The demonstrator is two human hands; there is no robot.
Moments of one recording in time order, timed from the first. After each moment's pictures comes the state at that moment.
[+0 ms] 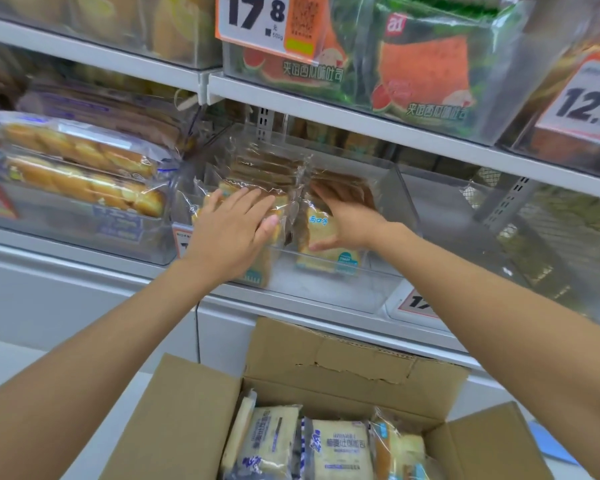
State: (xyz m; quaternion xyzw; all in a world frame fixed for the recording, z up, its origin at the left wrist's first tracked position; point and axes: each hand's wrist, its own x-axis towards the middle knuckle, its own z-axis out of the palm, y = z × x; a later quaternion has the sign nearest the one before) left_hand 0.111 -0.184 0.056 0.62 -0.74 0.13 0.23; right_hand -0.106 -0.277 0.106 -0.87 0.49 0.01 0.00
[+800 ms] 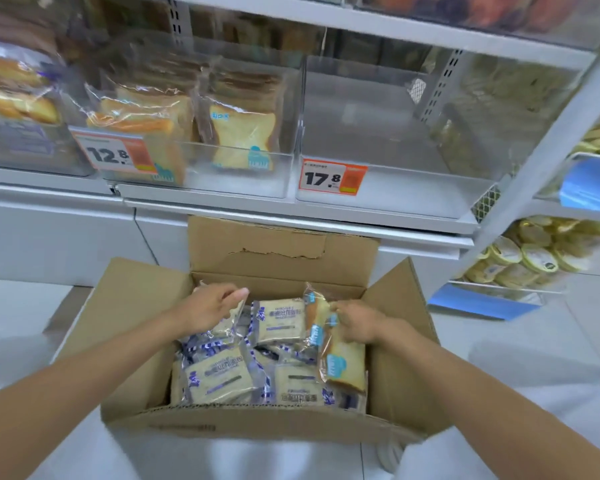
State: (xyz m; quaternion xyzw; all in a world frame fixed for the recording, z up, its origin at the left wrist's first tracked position) left_hand -0.015 -0.017 -0.075 0.61 -0.68 -0.39 0.10; right_hand -0.331 -0.042 -0.090 -0.75 0.57 0.16 0.30
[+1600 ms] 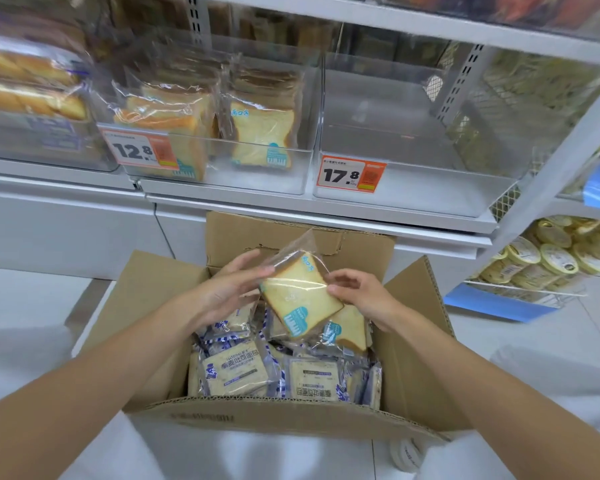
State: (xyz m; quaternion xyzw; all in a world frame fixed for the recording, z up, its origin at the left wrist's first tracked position) left_hand -0.028 -0.017 -0.047 0.50 -0.32 -0.72 0.35; right_hand -0.295 -0.035 -0.051 -0.58 0.55 -0.24 0.55
